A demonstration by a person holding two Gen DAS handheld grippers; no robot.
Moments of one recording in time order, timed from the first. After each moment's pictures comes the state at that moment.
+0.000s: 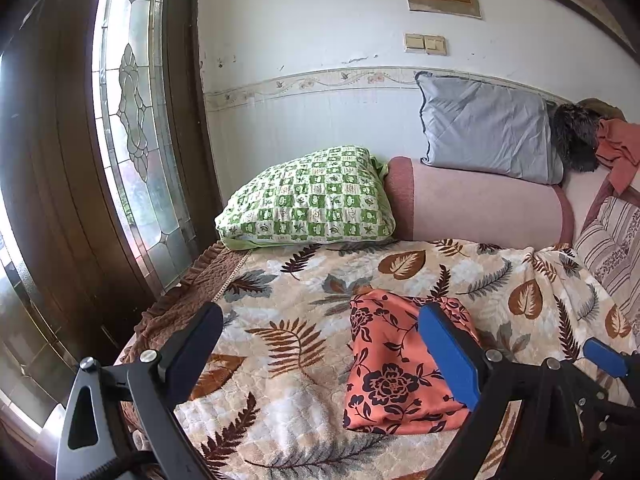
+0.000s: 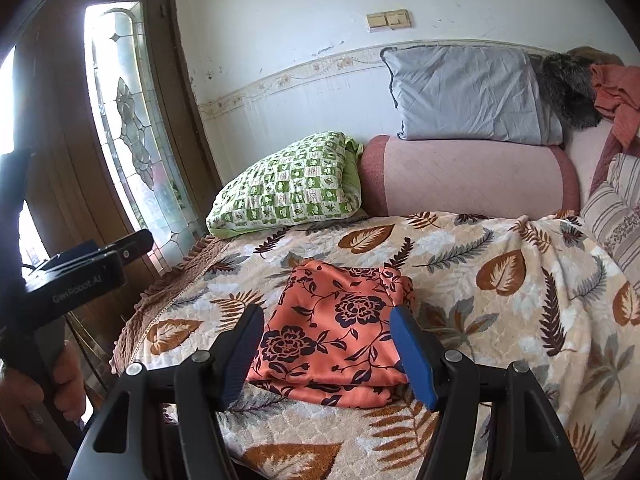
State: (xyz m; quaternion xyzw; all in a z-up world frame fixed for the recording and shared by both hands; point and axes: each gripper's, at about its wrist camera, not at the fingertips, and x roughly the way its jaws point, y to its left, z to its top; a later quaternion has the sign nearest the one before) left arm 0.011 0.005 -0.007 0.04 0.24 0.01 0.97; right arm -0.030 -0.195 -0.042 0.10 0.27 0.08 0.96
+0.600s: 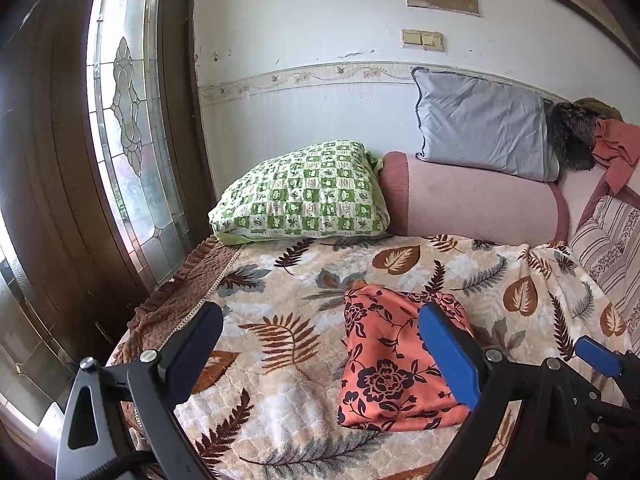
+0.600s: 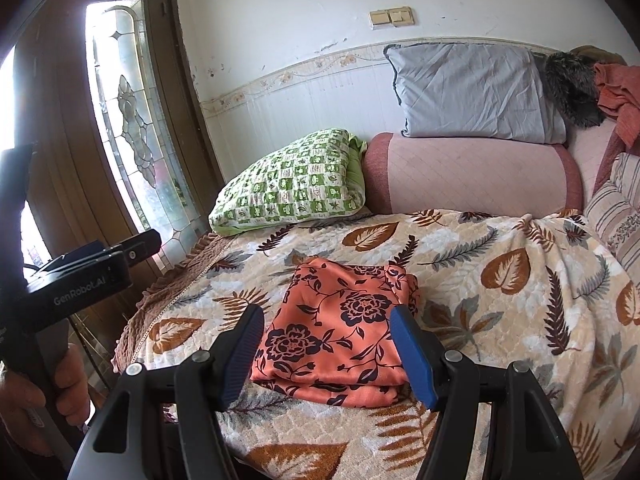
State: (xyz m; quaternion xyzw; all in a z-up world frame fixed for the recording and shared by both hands) left arm 0.015 0.005 -0.010 0.04 0.25 0.00 0.97; right arm -0.026 -0.187 -0.042 0.10 0.27 0.08 0.96
